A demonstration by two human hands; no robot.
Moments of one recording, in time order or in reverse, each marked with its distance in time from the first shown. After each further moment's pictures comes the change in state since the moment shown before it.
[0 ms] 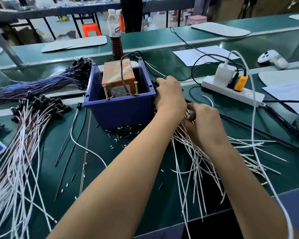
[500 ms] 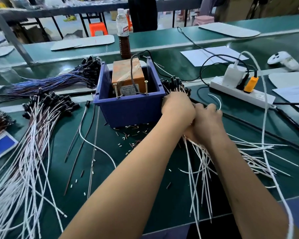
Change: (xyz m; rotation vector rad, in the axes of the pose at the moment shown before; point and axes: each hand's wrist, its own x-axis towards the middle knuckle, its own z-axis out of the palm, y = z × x) left_hand -0.003 -0.011 -0.001 0.317 -0.340 0.126; right_hand 0.006 -0.015 0.004 -0.251 -0.300 0.170
